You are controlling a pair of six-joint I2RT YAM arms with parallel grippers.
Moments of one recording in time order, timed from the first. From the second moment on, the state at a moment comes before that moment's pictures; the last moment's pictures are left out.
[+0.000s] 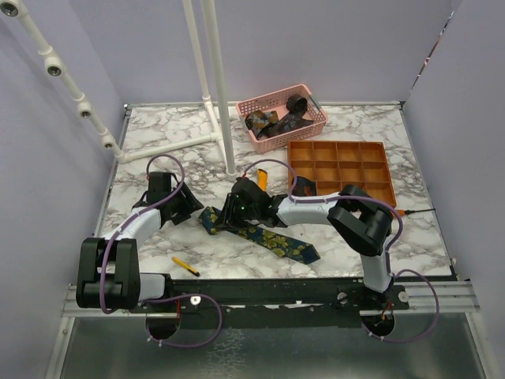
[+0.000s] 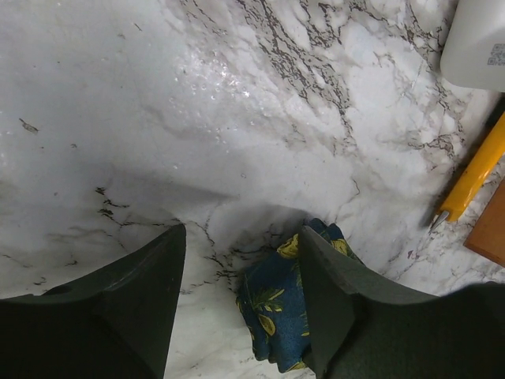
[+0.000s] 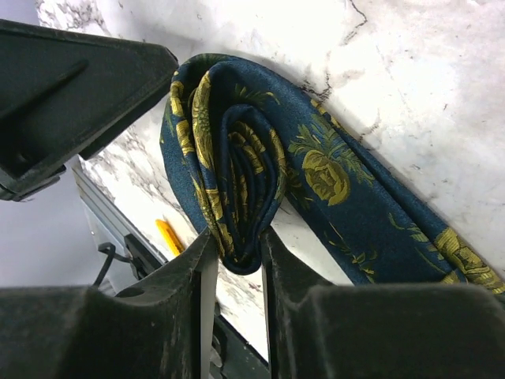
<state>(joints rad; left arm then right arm) -0.03 1.30 0.55 -0.18 0.23 -0.65 0.99 1.98 1.17 0.10 -0.16 1.09</state>
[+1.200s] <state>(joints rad) -0.56 1.15 0.27 0.27 0.11 -0.95 0.92 1.63 0.86 -0.31 -0.58 0.45</state>
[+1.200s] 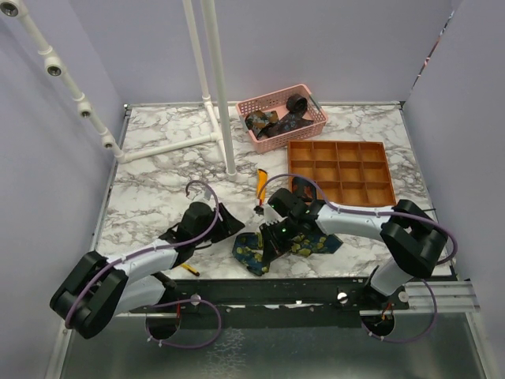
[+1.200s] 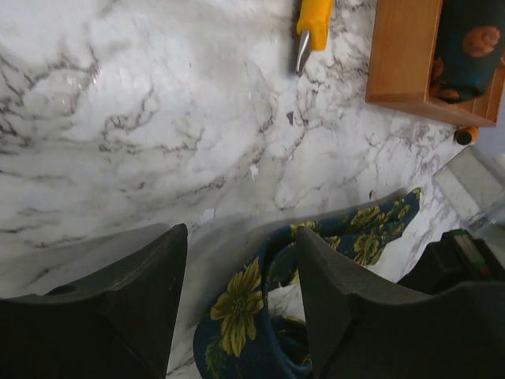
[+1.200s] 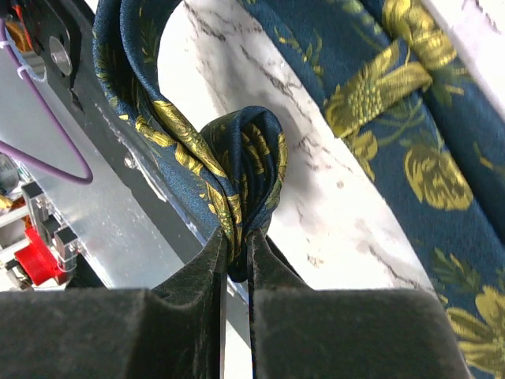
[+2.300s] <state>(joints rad) -0.64 0.82 0.16 0.02 -0.29 -1.05 0.89 1.89 1.19 -0.26 -0.48 0.33</state>
